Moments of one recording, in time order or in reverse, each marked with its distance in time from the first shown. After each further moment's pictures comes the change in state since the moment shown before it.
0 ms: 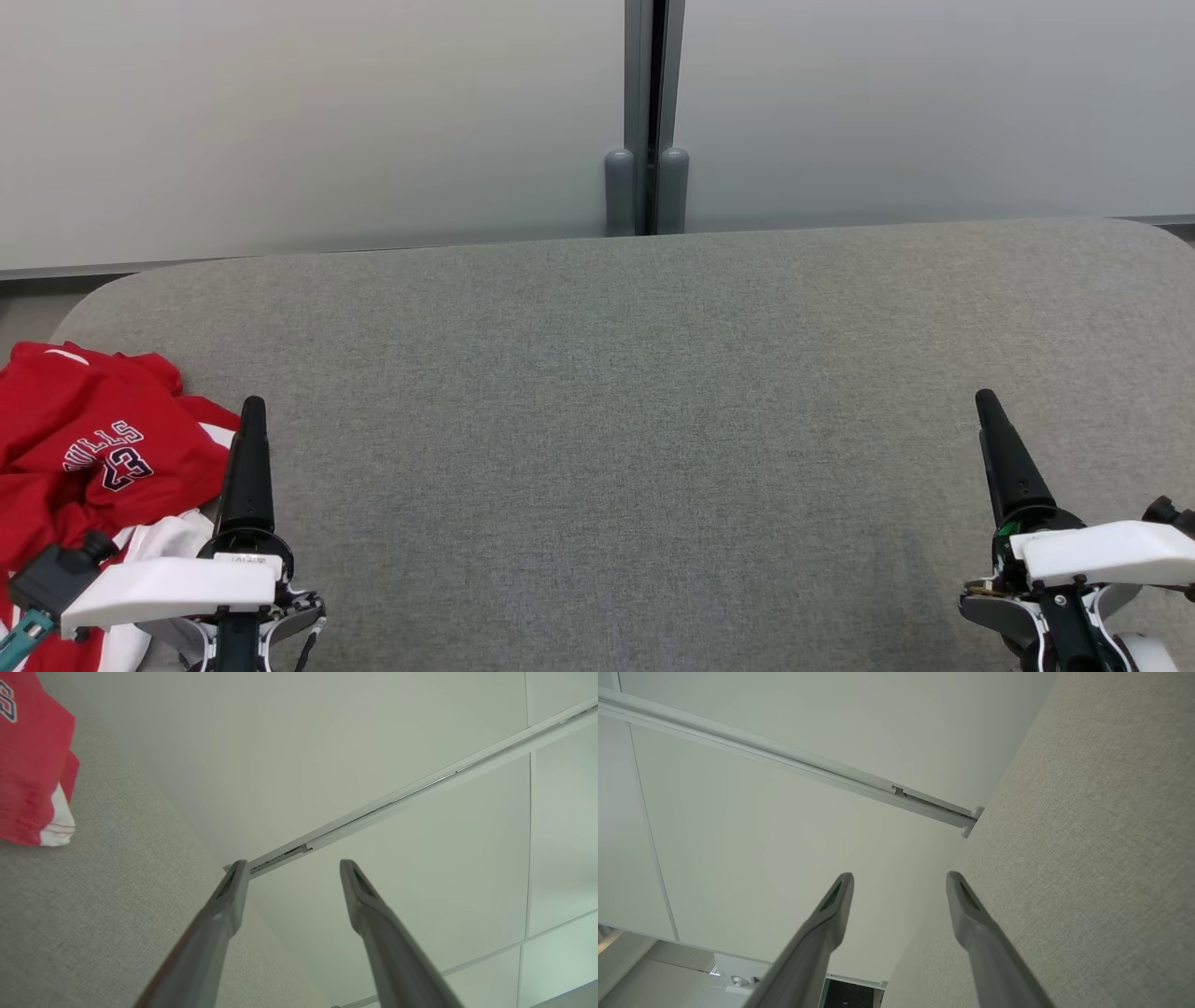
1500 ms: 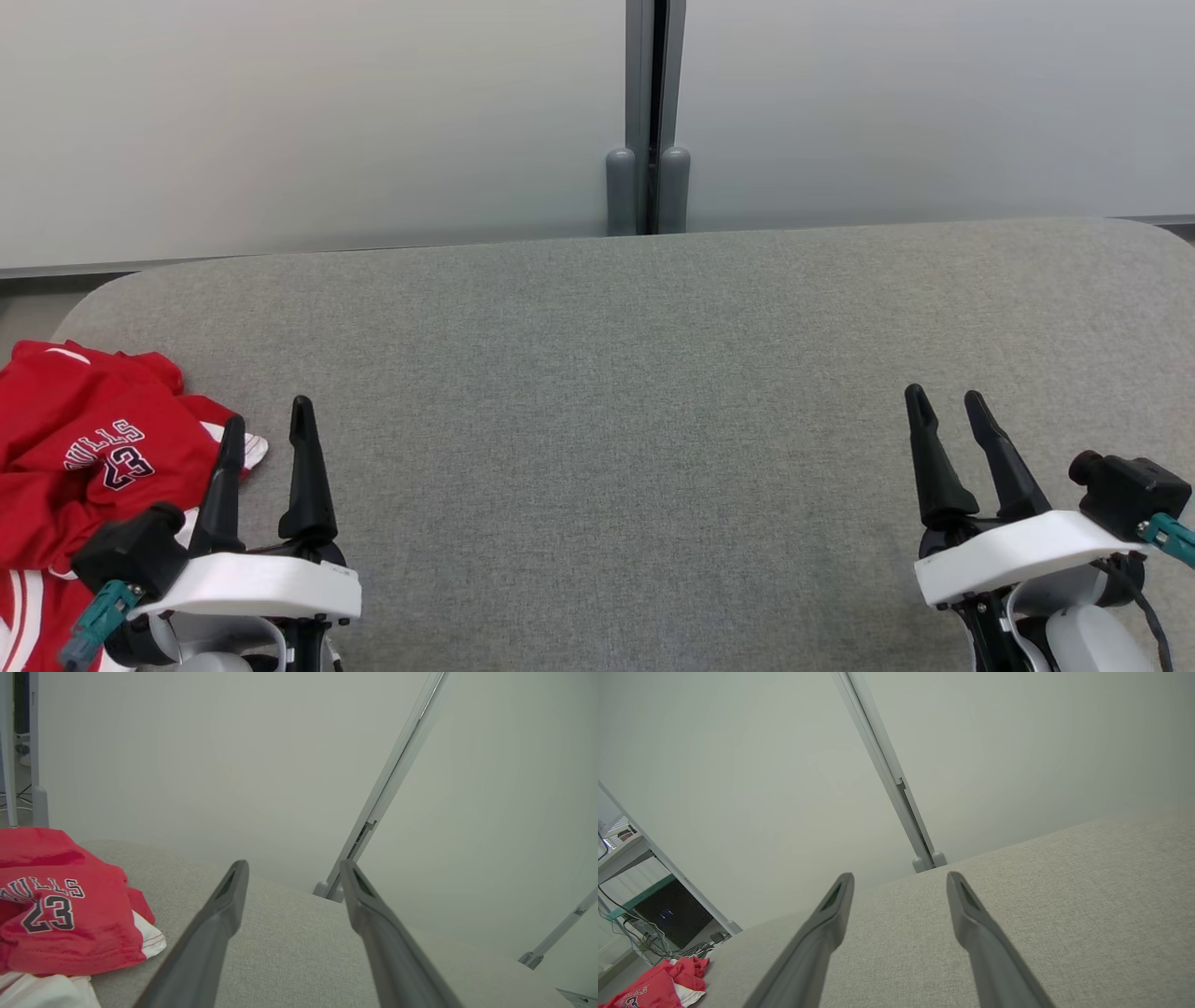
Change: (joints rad) left arm 0.018 0.005 -0.071 -0.053 0.753 0.140 -0.133; right arm -0.050 -0.043 0.131 0.057 -0.769 0.000 -0.136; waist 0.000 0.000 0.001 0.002
